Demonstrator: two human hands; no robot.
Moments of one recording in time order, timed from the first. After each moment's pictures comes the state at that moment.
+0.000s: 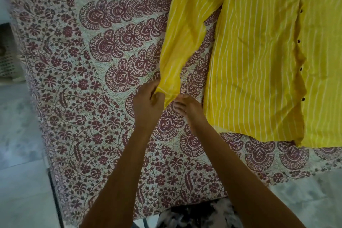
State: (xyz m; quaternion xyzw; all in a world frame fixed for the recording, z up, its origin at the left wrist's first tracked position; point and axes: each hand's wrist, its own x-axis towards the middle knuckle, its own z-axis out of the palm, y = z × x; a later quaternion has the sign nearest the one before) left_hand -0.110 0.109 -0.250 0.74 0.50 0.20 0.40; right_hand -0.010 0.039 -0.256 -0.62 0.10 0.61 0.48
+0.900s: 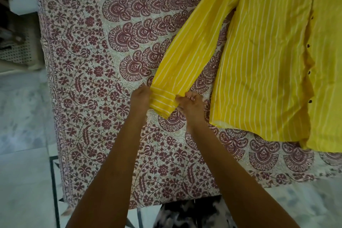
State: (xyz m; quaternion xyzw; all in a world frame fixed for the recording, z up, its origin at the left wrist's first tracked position) left_hand -0.152 0.122 -0.263 0.43 0.69 0.10 0.58; right_hand -0.051 0.025 -0.261 -0.67 0.10 0.53 0.52
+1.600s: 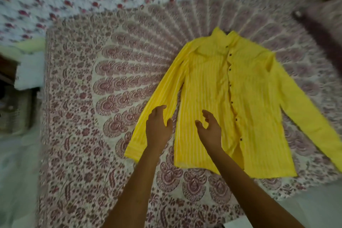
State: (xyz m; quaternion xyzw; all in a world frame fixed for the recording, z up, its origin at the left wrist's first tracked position) left_hand -0.017 0.077 -0.139 0.79 0.48 0.10 0.37; right_hand 0.095 -0.028 -0.133 -0.86 -0.18 0.25 0.41
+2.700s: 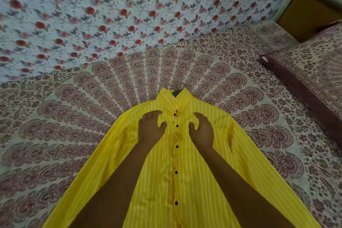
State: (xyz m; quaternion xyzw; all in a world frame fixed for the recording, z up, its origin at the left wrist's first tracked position) left_hand 0.416 0.200 -0.186 0.86 0.43 0.06 0.29; right_hand 0.529 0.078 -0.192 -0.88 -0.24 0.18 0.38
